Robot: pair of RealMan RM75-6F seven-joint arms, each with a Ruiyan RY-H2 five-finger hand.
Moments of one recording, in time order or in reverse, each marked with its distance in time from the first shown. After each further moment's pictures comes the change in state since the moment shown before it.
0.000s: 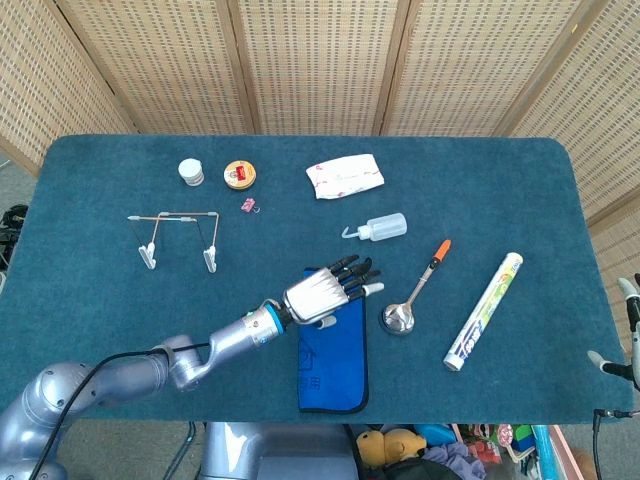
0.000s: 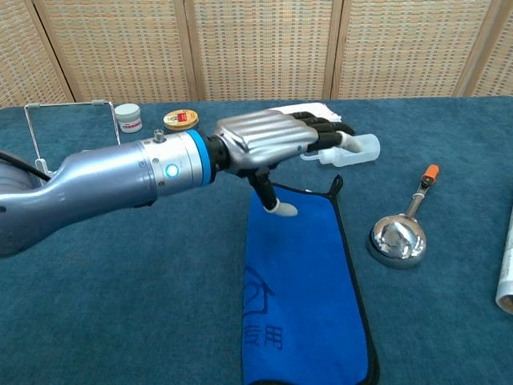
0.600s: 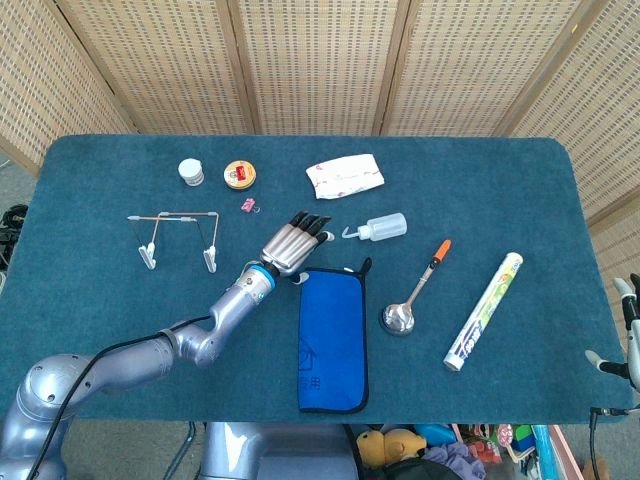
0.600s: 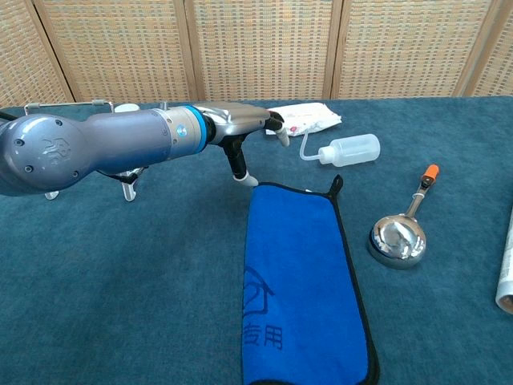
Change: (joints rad) left arm -0.056 -0.002 -0.163 0.032 -0.639 -0.264 0.406; right arm 0.012 -0.008 0.003 0.009 0.023 -0.025 -0.013
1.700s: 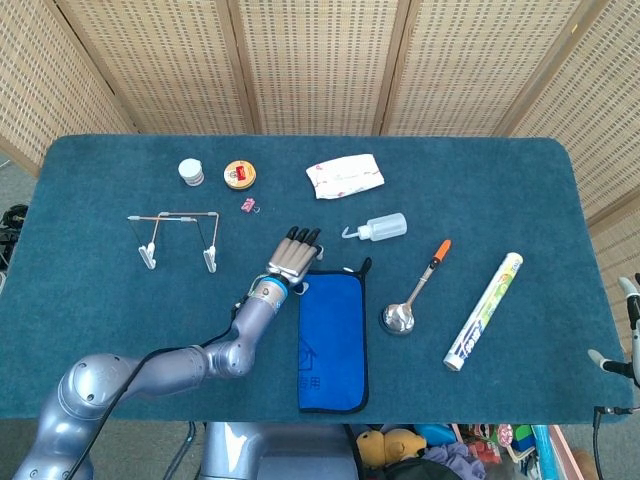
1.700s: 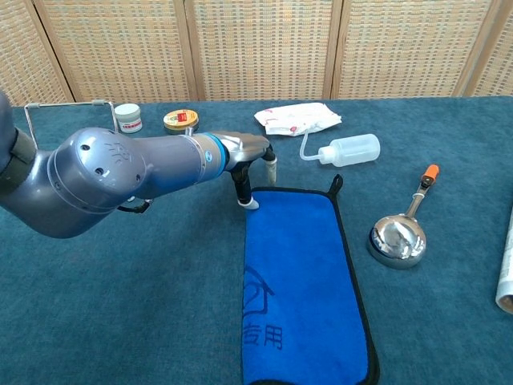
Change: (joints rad) left arm -0.113 -0.093 0.046 0.001 -0.513 0.093 0.309; right arm -0.001 0.007 0.003 0.002 0.008 -0.003 0.019
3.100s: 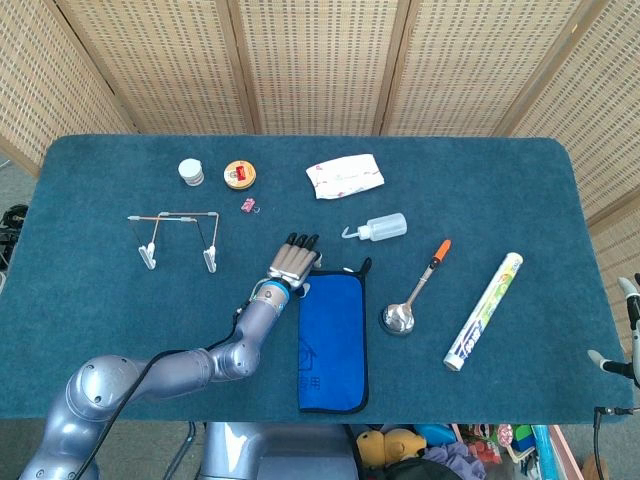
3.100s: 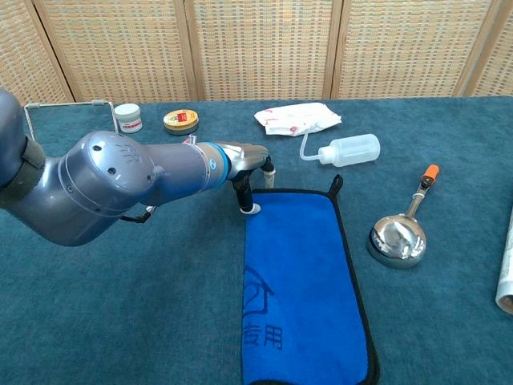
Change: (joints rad) left arm -0.016 -0.022 0.001 0.007 -0.101 -0.008 0.050; right arm 0.000 0.003 -0.003 0.000 -0.002 -0.004 0.008
